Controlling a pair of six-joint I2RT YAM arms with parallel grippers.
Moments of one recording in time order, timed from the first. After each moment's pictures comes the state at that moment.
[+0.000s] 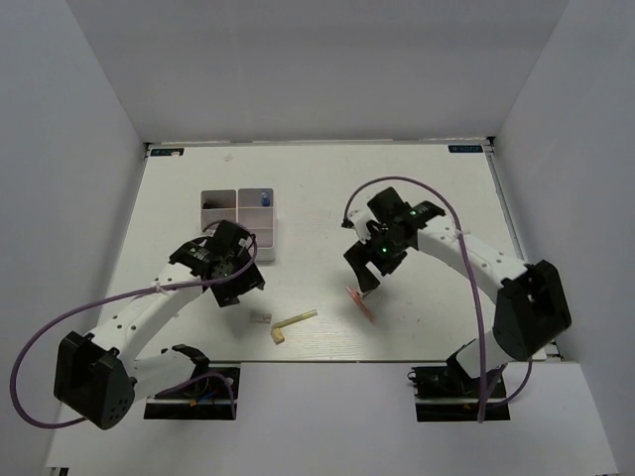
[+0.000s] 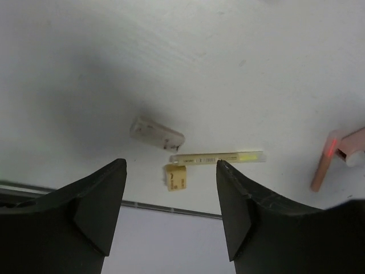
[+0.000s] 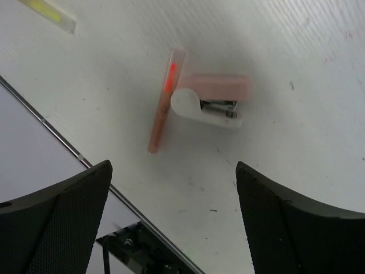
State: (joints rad) left arm -0.48 1.12 0.84 -0.89 -0.08 -0.90; right arm 0.62 1.54 1.19 -0.91 -0.32 -0.22
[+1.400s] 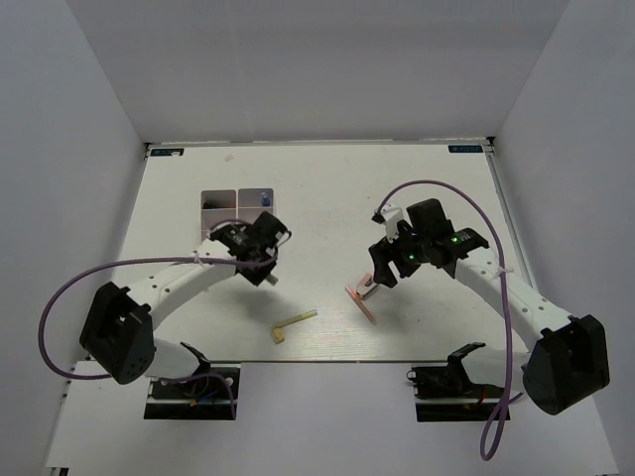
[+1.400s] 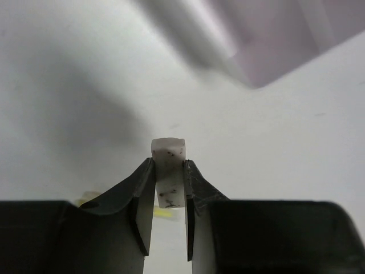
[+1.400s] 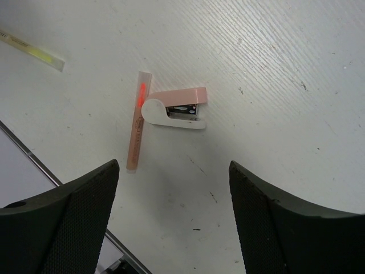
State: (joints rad) left arm -0.68 1.39 0.96 -0.90 -0.37 -1.52; right arm 0.48 1.20 0.90 -0.66 -0.35 -0.20
